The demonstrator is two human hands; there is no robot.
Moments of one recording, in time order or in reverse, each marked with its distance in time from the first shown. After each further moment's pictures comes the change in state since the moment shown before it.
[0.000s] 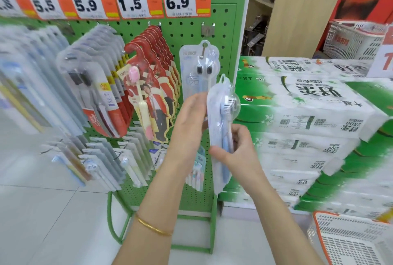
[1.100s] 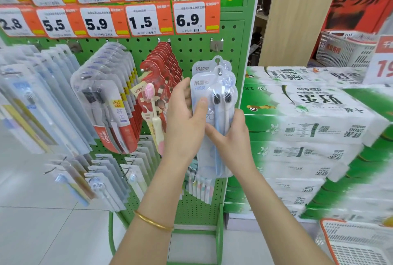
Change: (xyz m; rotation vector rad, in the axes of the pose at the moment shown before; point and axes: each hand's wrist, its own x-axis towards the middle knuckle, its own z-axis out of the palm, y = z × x) left_hand 0.033 0.018 -0.036 0.259 0.114 0.280; right_hand 0.046 -0.025 0.047 -0.246 0.246 -0.254
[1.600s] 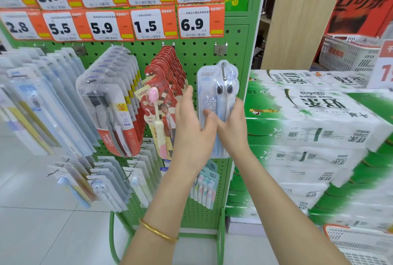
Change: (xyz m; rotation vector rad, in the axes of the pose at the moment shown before) left_hand -0.005 -0.013 0.004 0.169 -0.037 -0.023; right_hand 0.050 0.021 0.020 0.015 0.058 0.003
